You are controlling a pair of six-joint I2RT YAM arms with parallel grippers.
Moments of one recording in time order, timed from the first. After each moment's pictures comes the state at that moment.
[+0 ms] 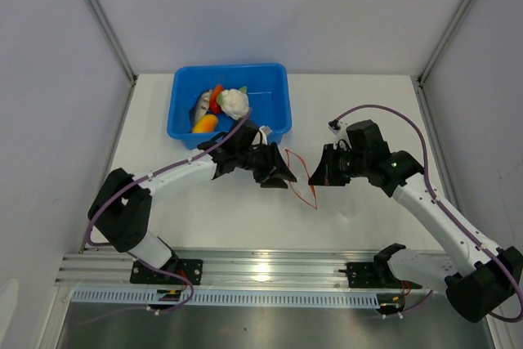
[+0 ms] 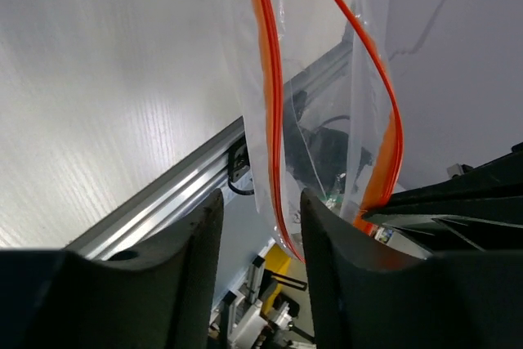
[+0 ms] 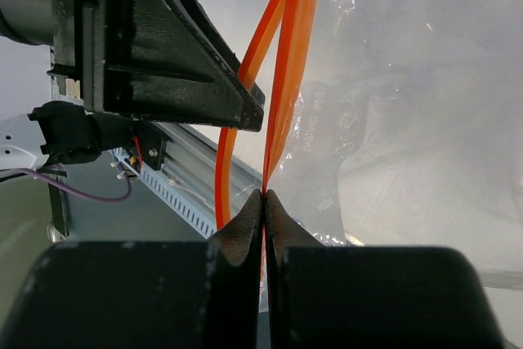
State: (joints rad) left arm -0.70 1.55 1.04 -0.26 0.60 -1.11; right arm 0.53 1.09 1.03 -0.73 -0.41 0.52
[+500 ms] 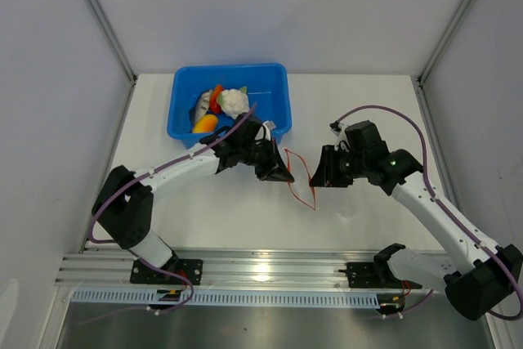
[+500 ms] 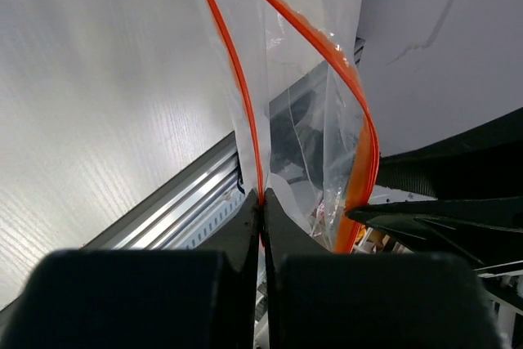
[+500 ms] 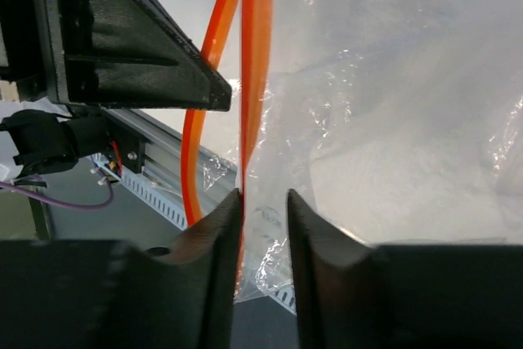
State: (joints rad) left arm -0.70 1.58 1.12 -0.33 0.60 -1.03; right arm 0.53 1.09 1.04 -0.78 -0.35 0.52
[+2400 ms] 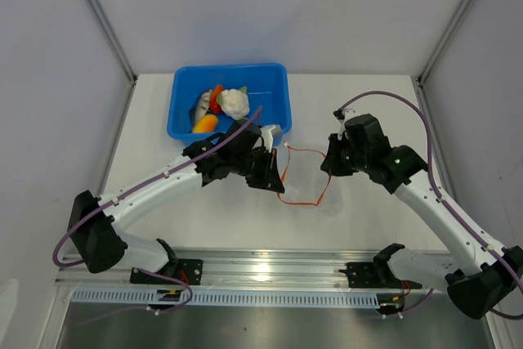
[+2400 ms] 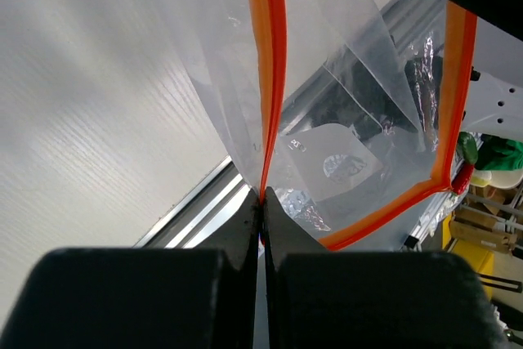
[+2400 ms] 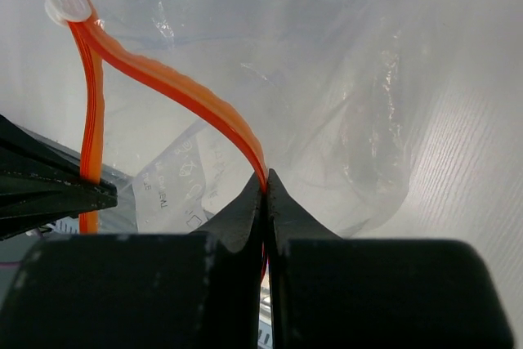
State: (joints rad) left arm -0.84 1.37 1.17 -0.60 0.39 -0.65; right arm 0.57 1.10 1.14 -0.80 -0.06 0.43
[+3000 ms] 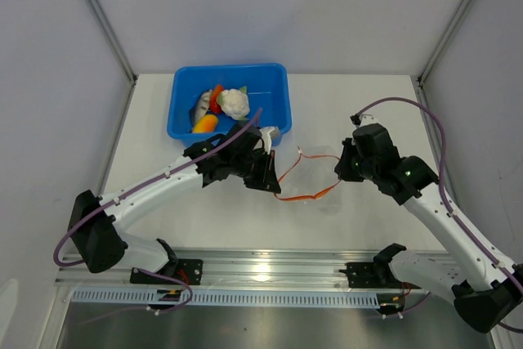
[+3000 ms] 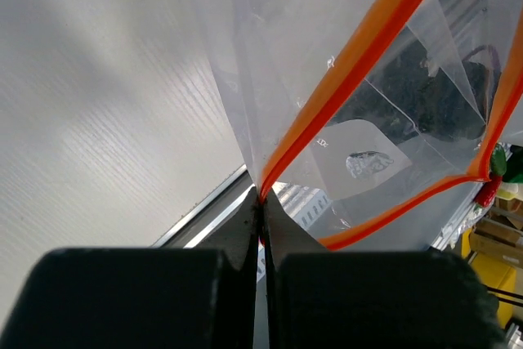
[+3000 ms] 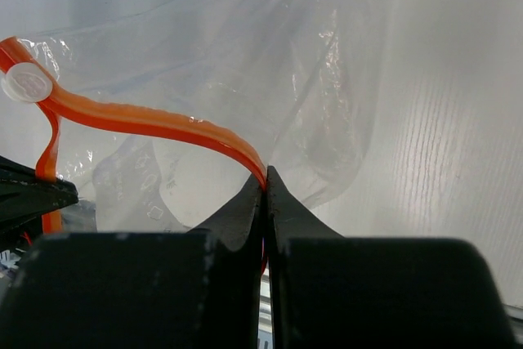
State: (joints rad) left arm -0.84 1.37 1.16 -0.62 0.34 -0.62; right arm 0.57 1.01 1.09 -0.85 0.11 0.52
